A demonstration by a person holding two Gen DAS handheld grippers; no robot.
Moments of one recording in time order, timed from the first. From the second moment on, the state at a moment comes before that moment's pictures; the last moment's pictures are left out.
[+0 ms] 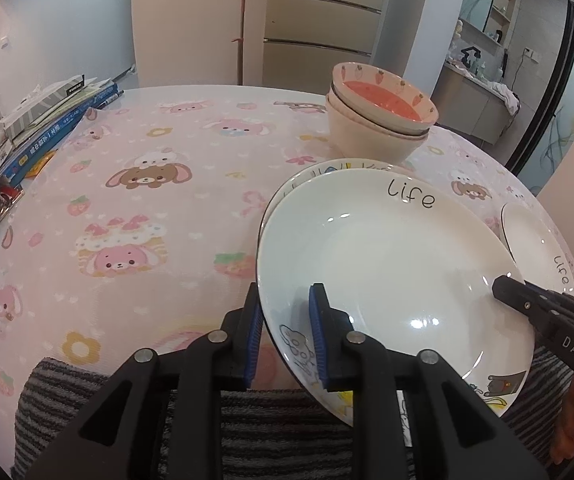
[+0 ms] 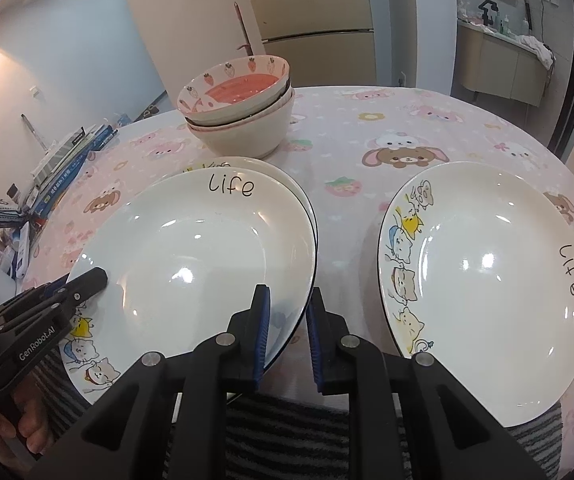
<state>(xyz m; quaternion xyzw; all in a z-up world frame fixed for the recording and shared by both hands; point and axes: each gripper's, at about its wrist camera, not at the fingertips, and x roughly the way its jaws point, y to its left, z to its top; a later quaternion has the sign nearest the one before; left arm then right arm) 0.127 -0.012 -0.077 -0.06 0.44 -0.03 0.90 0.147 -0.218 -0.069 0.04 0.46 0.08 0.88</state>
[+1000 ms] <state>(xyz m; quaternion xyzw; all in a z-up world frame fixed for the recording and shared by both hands) 0.125 -0.015 -0.078 -0.05 0.44 -0.05 0.90 0.139 -0.215 -0.059 0.05 0.41 0.10 0.90</state>
